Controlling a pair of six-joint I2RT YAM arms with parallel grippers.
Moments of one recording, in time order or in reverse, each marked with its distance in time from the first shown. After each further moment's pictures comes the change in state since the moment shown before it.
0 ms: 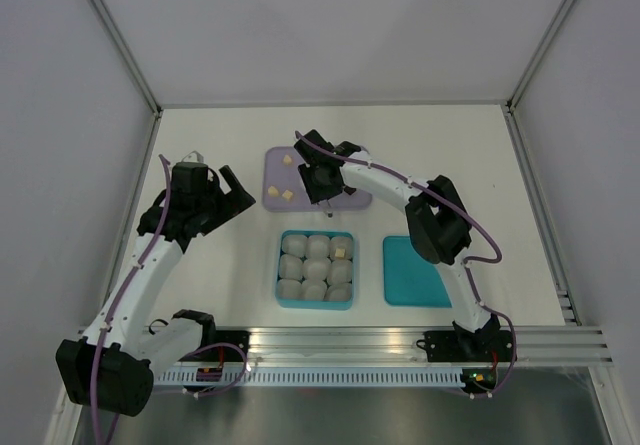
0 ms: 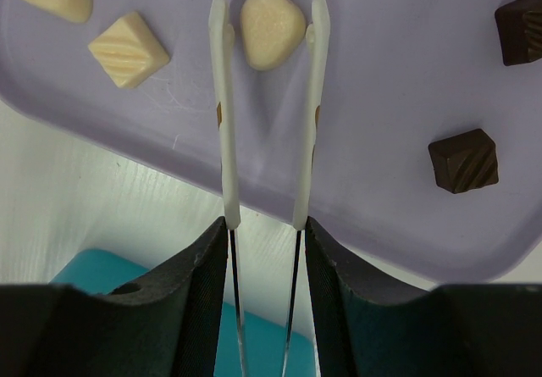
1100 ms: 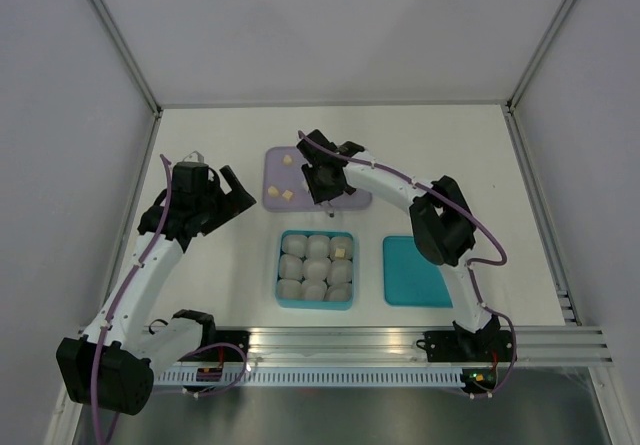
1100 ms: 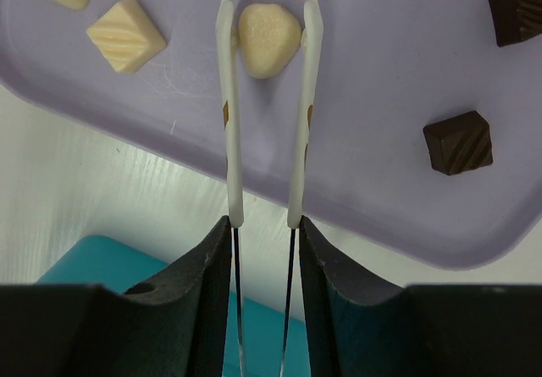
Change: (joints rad) left arm 0.000 0.010 0.000 0.001 0.004 0.000; right arm -0.005 -0.014 -0.022 0.000 -0.019 0.009
